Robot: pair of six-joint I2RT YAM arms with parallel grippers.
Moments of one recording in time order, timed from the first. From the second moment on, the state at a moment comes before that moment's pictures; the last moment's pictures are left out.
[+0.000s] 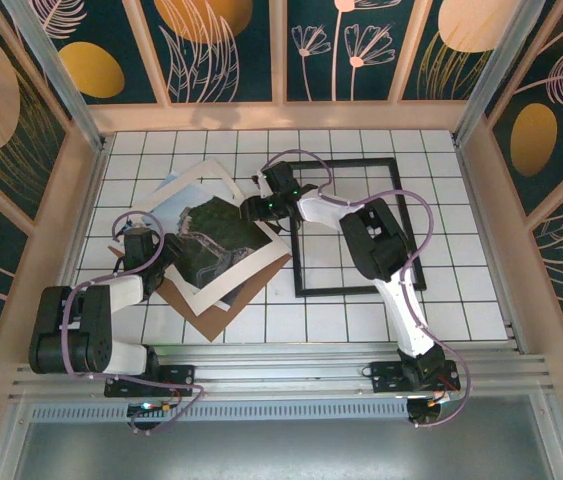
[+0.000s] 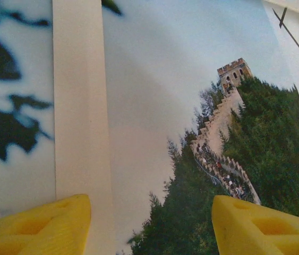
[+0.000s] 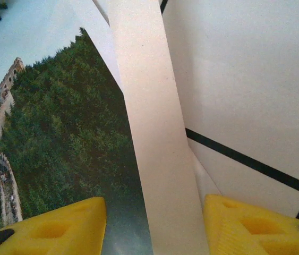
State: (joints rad) left arm 0.02 1.42 0.39 0.30 0.06 -0.75; right arm 0.65 2.33 1.71 -0.21 -0.35 0.44
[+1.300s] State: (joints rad) left arm 0.02 1.44 0.41 0.35 0.14 -0.81; right arm 0.79 2.37 1.85 -0.45 0.10 0.30
